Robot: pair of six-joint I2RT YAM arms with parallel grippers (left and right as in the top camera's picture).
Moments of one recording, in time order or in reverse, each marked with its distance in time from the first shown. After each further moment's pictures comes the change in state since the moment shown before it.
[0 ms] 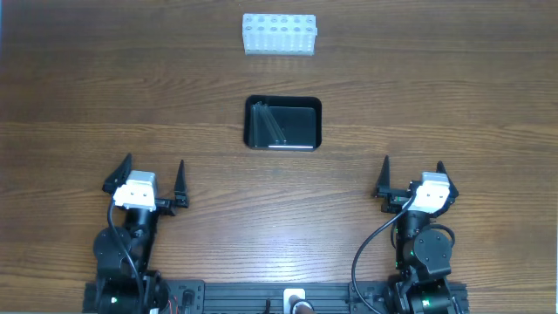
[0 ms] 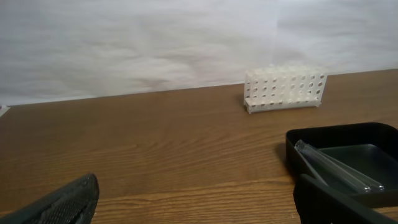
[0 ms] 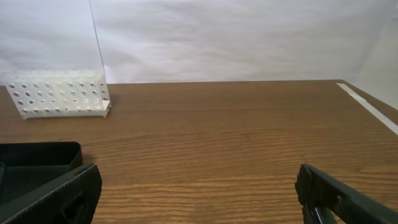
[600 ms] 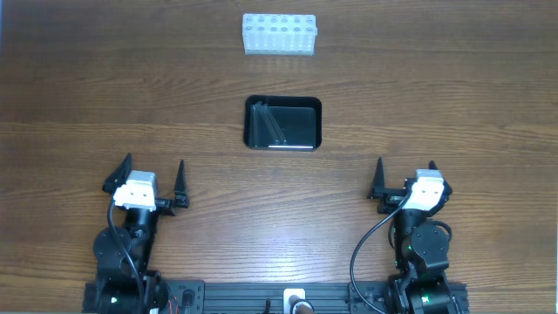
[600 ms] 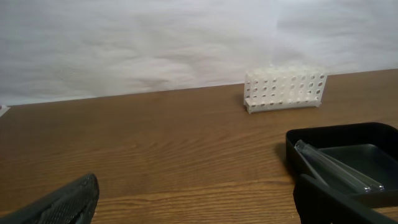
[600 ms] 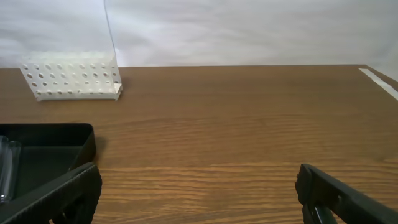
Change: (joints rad) left arm 0.000 0.000 0.000 0.000 0.000 0.000; right arm -0.013 0.062 0.000 -0.004 -0.053 0.029
